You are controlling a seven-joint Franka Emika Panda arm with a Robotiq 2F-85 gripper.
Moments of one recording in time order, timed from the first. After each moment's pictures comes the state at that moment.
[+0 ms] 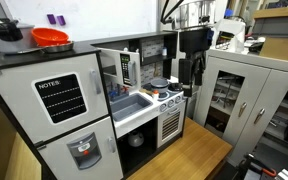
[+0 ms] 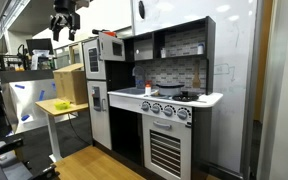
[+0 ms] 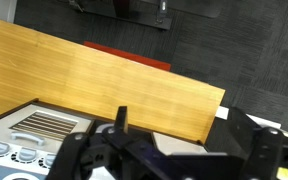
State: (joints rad) arm 0.15 -0.35 0.09 -2.24 0.10 1.75 -0.02
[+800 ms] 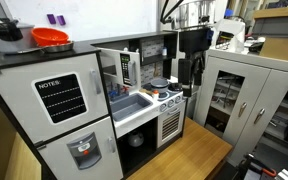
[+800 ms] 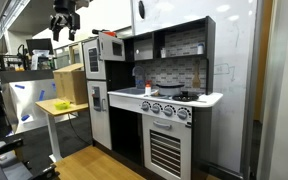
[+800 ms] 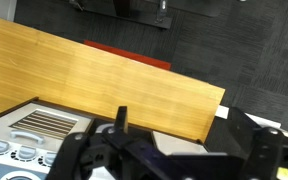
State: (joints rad) arm 0.15 -0.35 0.09 -2.24 0.10 1.76 -0.02
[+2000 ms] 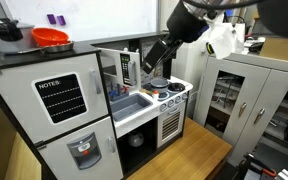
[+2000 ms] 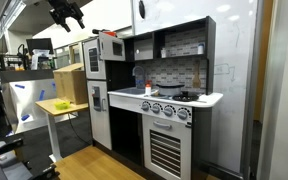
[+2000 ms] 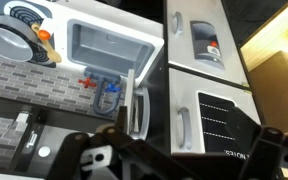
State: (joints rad) arm 0.15 -0.57 0.23 -2.52 -0.04 2.61 0.12
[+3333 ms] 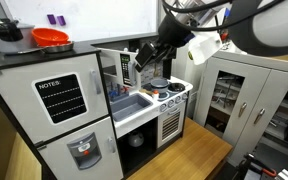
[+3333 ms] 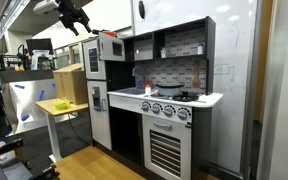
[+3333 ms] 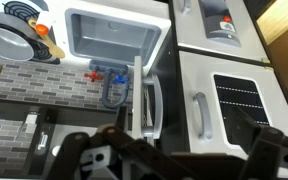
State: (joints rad) arm 0.09 -0.47 0.27 -2.50 -0.08 2.75 0.25
